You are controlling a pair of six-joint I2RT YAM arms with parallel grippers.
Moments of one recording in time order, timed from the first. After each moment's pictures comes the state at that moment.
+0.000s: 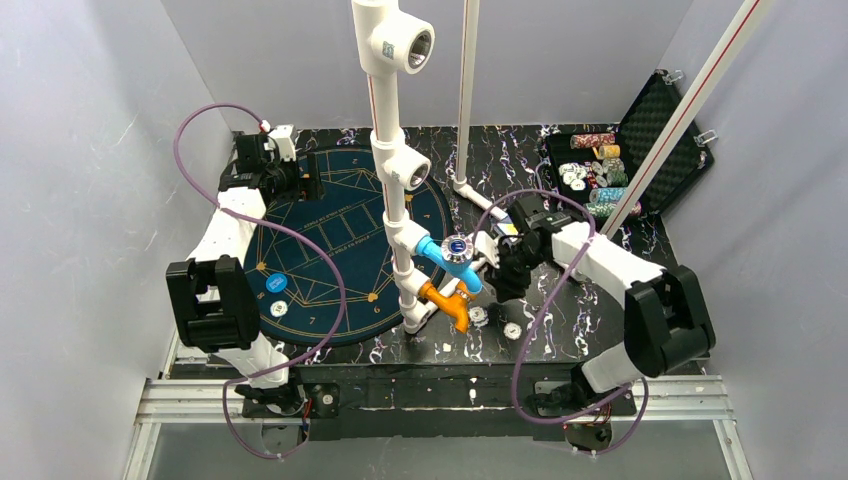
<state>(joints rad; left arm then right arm) 0.08 1.61 1.31 -0.46 0.27 0.03 0.47 1.46 0.95 -0.85 -0.53 -0.97</state>
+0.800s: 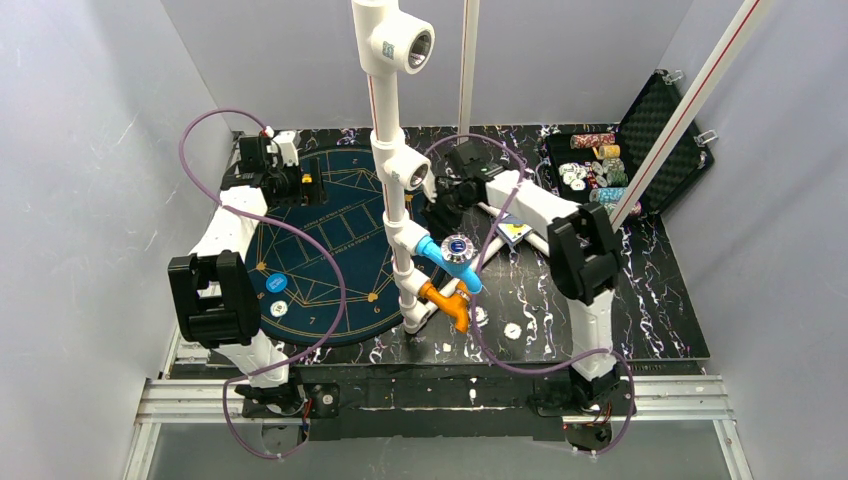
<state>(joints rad) 0.08 1.64 1.31 -0.49 0.29 0.02 0.56 2.01 1.60 -0.67 -0.63 -0.62</state>
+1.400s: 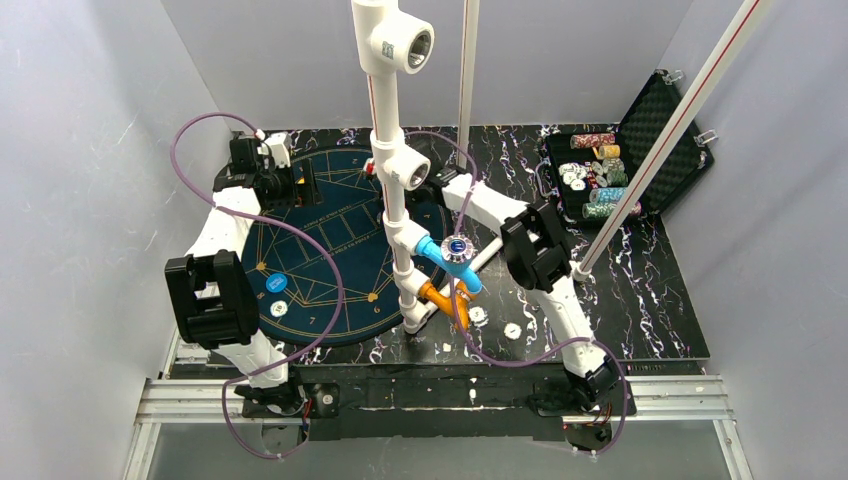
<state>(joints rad) 0.12 1.64 1.30 -0.52 0.34 0.02 0.69 2.36 2.00 -0.44 -0.58 -0.41</state>
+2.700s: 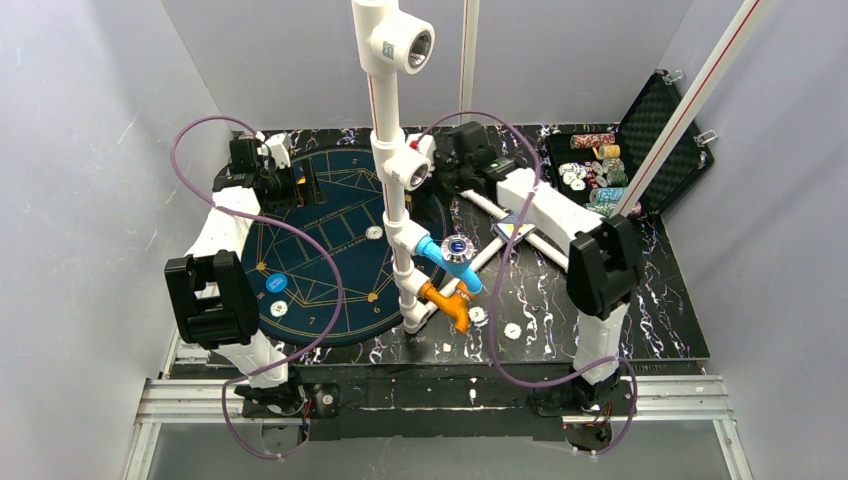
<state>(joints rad) 0.13 1.64 1.30 -0.54 0.39 -0.04 0.63 1.94 1.68 -0.42 -0.59 -0.38</state>
